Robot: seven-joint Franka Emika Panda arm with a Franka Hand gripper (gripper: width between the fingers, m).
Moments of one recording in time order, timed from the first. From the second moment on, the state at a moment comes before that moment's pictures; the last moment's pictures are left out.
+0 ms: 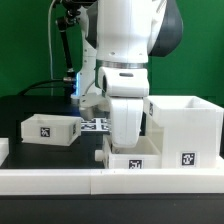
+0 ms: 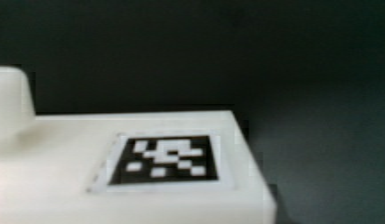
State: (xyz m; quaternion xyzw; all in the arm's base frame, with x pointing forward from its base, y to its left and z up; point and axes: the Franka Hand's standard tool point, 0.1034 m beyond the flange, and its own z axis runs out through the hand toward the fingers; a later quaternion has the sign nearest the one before) arm 0.542 -0.004 0.013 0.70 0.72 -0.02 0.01
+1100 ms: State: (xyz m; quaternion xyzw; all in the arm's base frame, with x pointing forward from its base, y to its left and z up) arm 0.541 0.000 0.014 0.70 0.71 -0.02 0.01
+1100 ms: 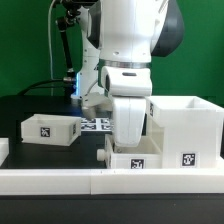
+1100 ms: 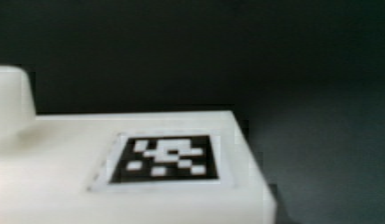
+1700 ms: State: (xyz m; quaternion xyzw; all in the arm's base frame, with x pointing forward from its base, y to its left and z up) arm 0.545 0.012 0.013 0.69 0.72 -0.01 0.01
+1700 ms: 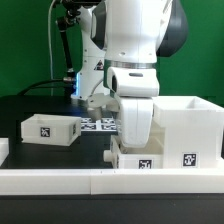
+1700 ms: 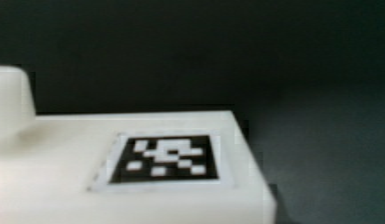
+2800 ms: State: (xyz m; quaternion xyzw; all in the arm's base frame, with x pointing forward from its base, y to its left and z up) arm 0.557 0.009 0.046 0.72 0.69 -0.02 0.01
